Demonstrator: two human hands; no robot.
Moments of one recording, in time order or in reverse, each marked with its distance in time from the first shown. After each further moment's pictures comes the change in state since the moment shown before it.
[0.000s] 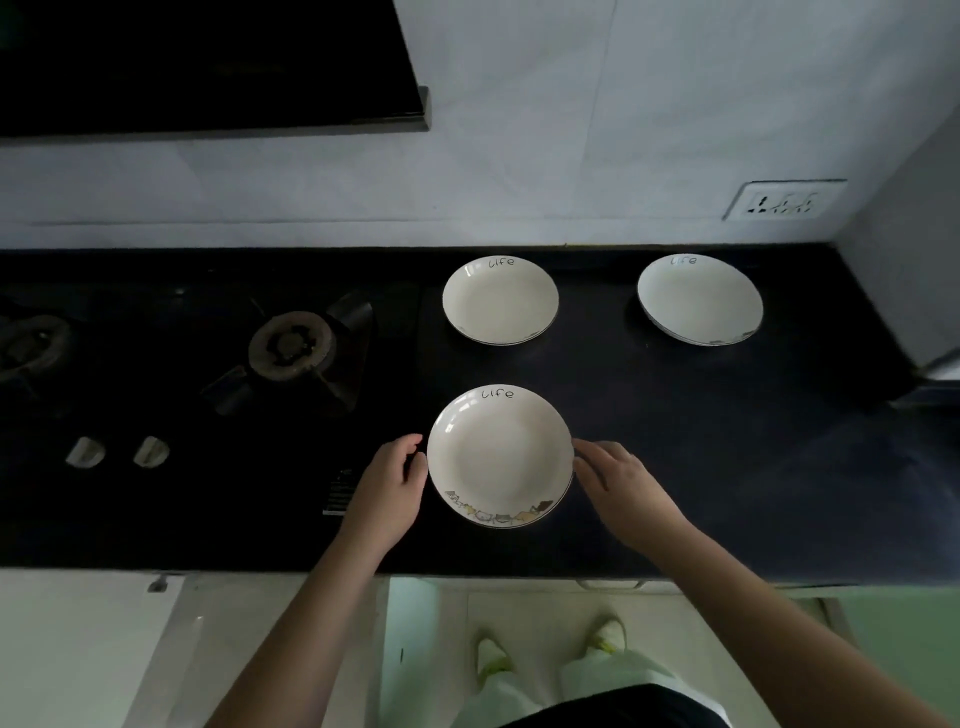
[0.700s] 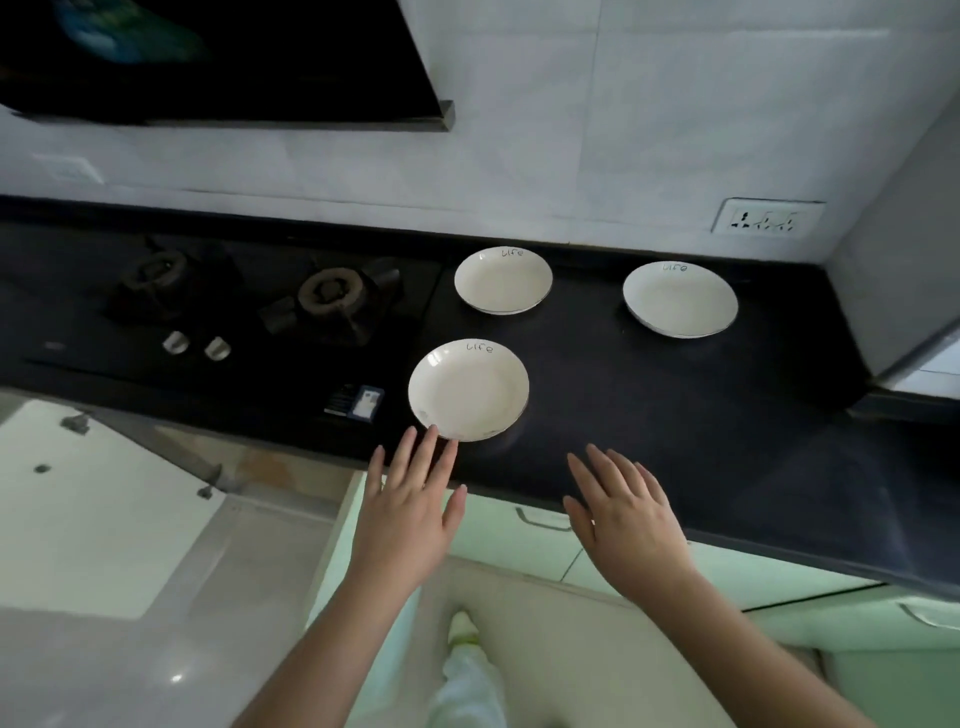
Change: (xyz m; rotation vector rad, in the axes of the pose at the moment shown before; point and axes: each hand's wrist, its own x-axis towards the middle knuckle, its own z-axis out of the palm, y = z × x) left_hand -0.203 0.095 0.088 0.801 0.210 0.185; right_hand -0.155 0.078 -0.038 -0.571 0.125 -0.338
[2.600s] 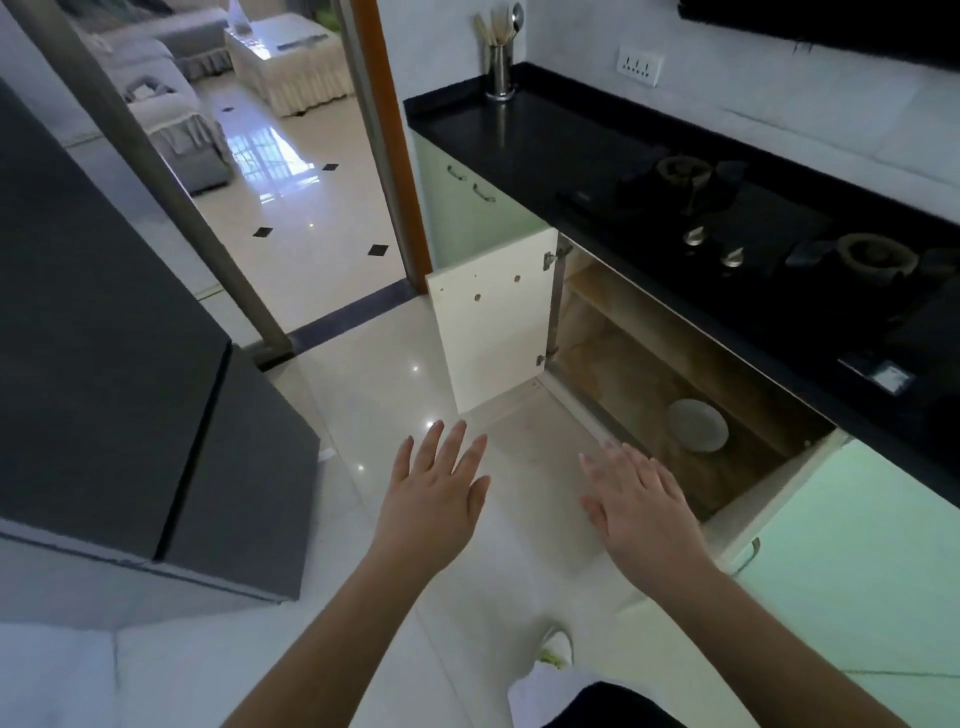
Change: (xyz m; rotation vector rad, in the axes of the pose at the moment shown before) left_hand -0.491 -0.363 -0.018 -0.027 -0.125 -0.693; right_hand -0.166 -0.535 0.080 -0.190 -0.122 -0.746
